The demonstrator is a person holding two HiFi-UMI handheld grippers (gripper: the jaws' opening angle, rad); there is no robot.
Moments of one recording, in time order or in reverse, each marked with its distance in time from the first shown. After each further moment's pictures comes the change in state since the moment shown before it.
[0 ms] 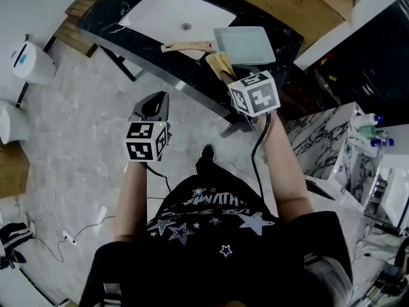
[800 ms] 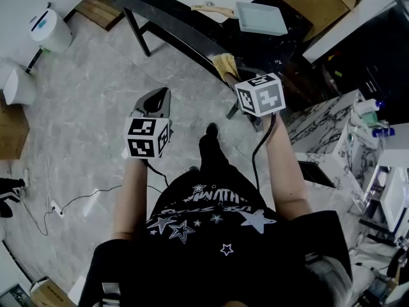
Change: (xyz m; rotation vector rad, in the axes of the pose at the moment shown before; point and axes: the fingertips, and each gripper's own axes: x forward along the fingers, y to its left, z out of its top) left arm -0.184 -0.038 -0.082 -0.022 -0.029 0.084; right arm -0.090 0.155 -0.078 -0.014 0.006 0.091
